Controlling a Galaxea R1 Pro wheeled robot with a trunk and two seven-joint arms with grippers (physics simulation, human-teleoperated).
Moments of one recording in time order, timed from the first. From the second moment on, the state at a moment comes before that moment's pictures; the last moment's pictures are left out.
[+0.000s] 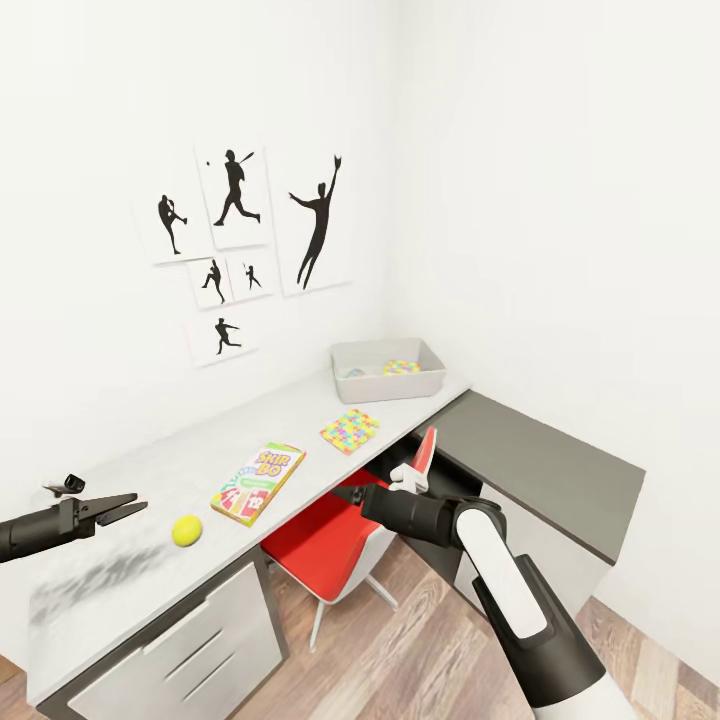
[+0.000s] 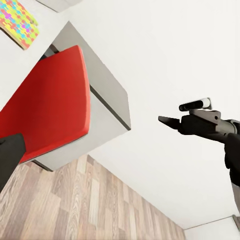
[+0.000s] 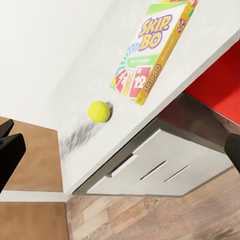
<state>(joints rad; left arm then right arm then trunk) -0.79 0.73 -0.38 -0.41 0.77 0.53 -1.57 -0.49 0.05 0.33 -1.48 -1.09 0.86 -0.28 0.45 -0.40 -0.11</state>
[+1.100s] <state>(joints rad) -0.79 0.73 -0.38 -0.40 0.77 0.53 -1.57 -0.49 0.05 0.33 -1.48 -1.09 0.86 -0.28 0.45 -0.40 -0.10</state>
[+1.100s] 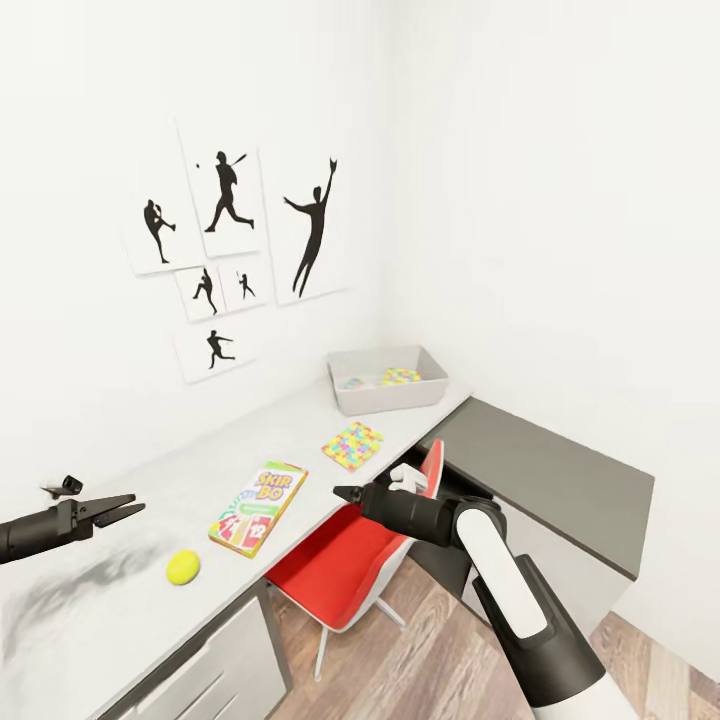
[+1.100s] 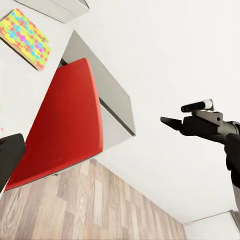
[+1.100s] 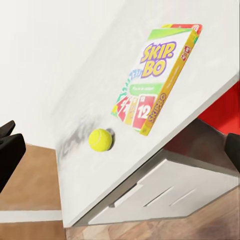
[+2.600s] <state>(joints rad) -0.79 0.71 -0.24 -0.33 0.77 0.54 -0.71 -0.49 0.04 0.42 -1.58 -1.08 0.86 -0.30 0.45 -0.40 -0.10</state>
